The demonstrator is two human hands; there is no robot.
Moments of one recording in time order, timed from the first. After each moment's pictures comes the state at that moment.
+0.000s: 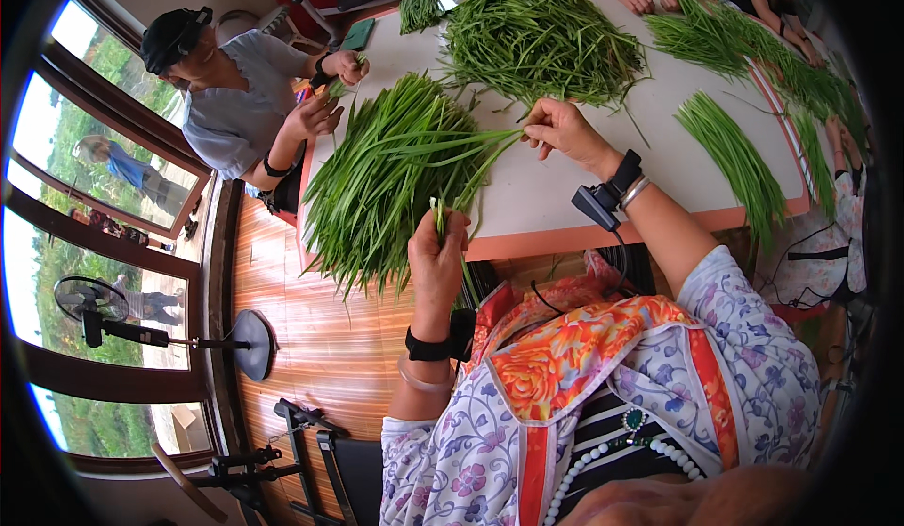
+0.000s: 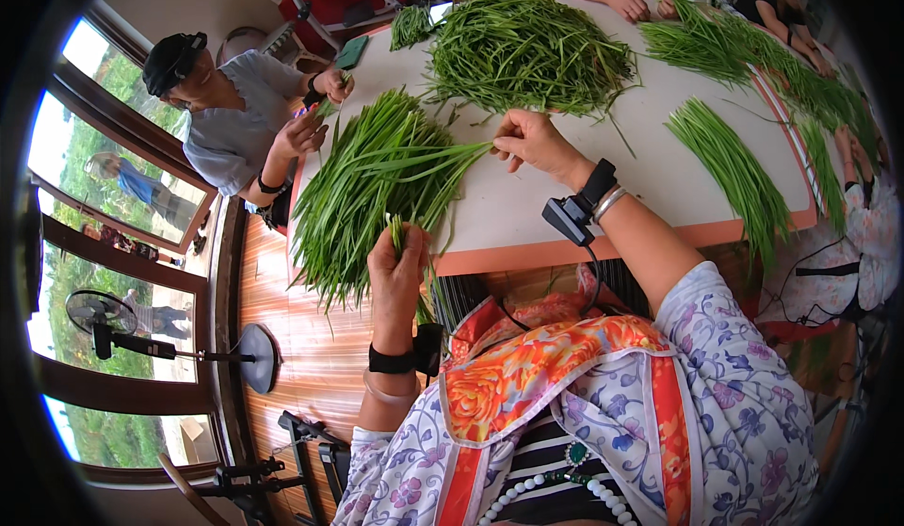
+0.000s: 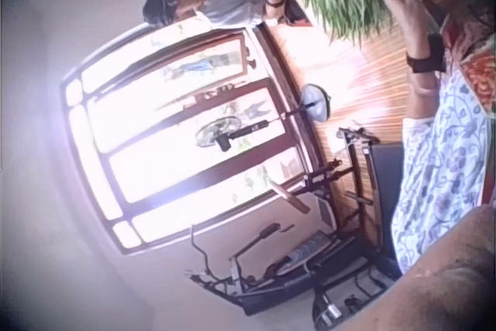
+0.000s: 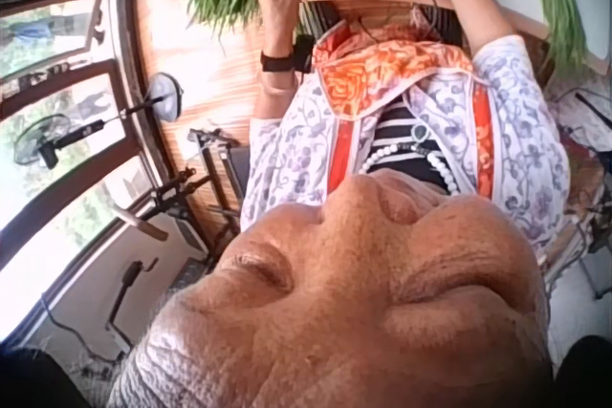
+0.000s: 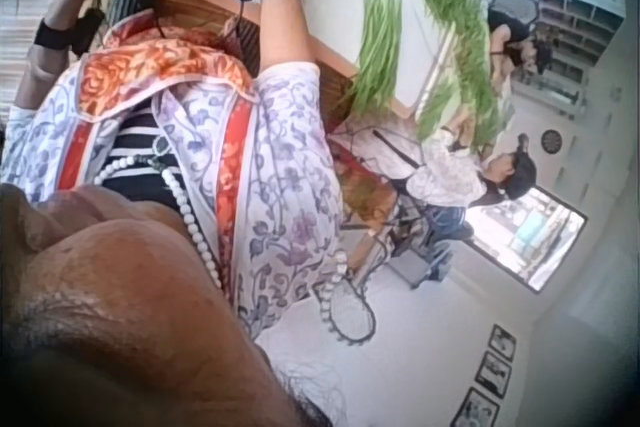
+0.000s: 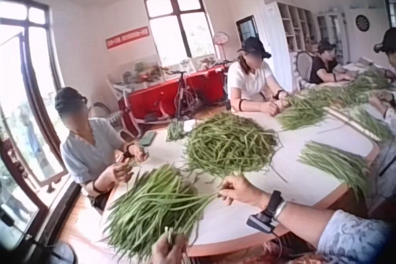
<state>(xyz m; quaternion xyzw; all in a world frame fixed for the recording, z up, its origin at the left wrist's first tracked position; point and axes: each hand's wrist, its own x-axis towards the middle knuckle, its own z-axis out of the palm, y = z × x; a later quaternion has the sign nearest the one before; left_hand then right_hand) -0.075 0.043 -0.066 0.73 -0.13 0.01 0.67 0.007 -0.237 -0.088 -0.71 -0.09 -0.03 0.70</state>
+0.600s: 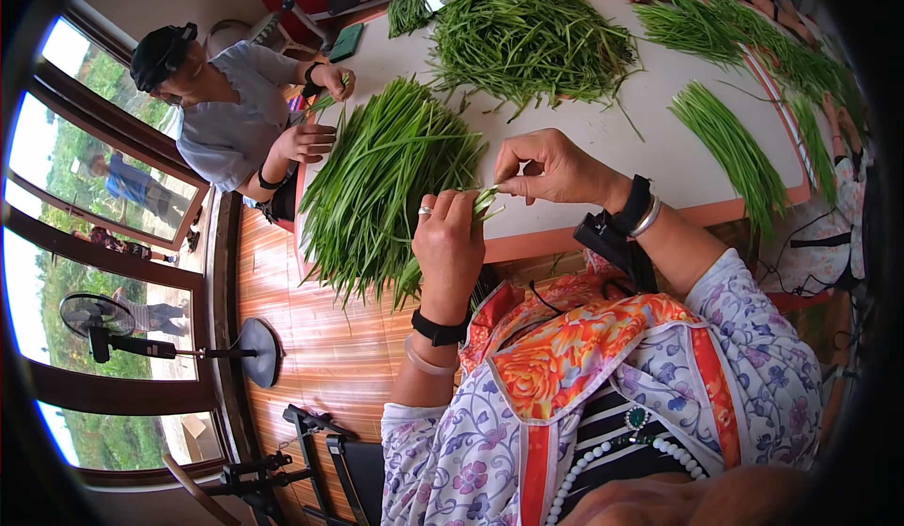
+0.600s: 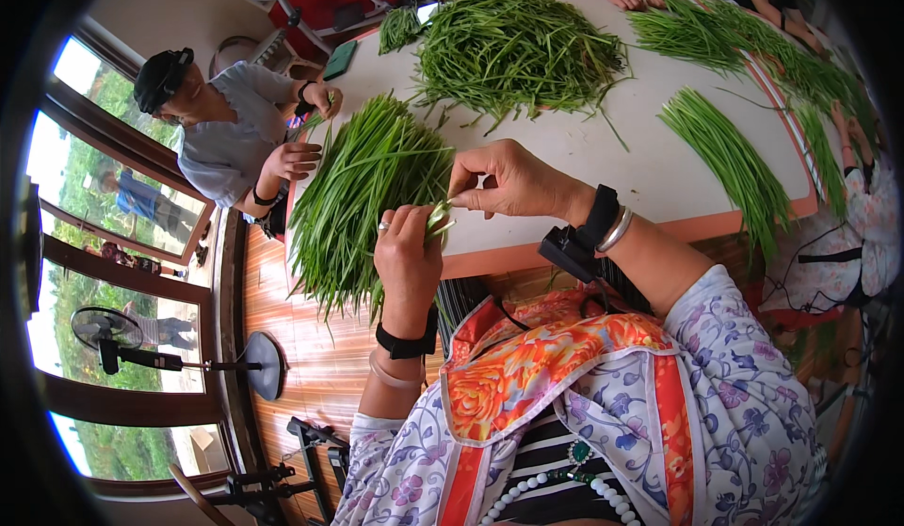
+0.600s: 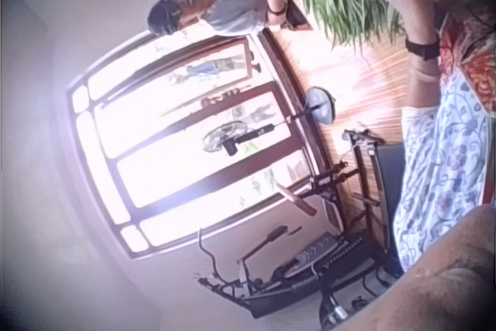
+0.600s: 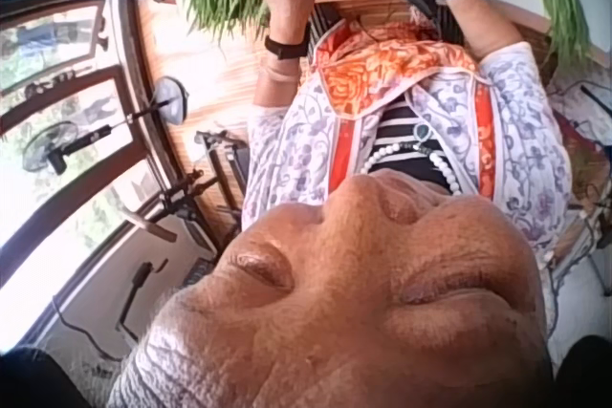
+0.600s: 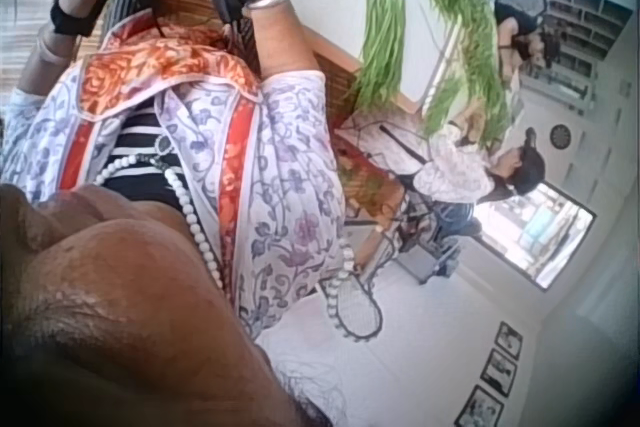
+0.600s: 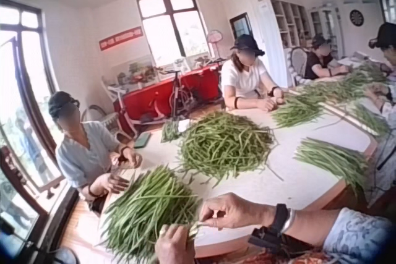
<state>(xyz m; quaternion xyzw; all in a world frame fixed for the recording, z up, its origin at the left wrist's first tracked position) -0.057 0.020 -0.053 0.86 -0.33 0.26 0.28 -0.053 -0.194 -0.027 -0.76 -0.27 -0.04 0.59</state>
